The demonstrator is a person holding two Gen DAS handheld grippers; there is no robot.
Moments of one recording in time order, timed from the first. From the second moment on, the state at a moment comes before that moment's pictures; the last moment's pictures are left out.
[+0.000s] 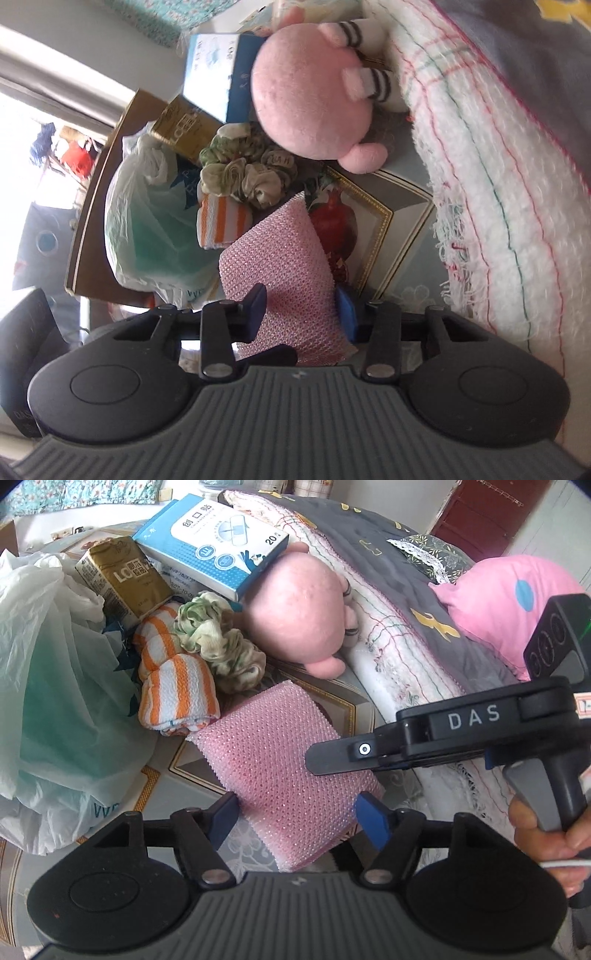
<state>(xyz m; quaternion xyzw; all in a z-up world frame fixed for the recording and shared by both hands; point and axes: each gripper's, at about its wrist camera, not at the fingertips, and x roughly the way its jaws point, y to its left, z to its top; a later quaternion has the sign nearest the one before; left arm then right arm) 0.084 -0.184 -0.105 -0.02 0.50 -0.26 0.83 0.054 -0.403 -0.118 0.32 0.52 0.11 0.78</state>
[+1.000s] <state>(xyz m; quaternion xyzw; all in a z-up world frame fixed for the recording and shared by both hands) 0.004 -0.150 -0.022 0.04 0.36 -0.28 0.89 -0.029 -0.354 -0.034 0.34 0.39 0.13 0.85</state>
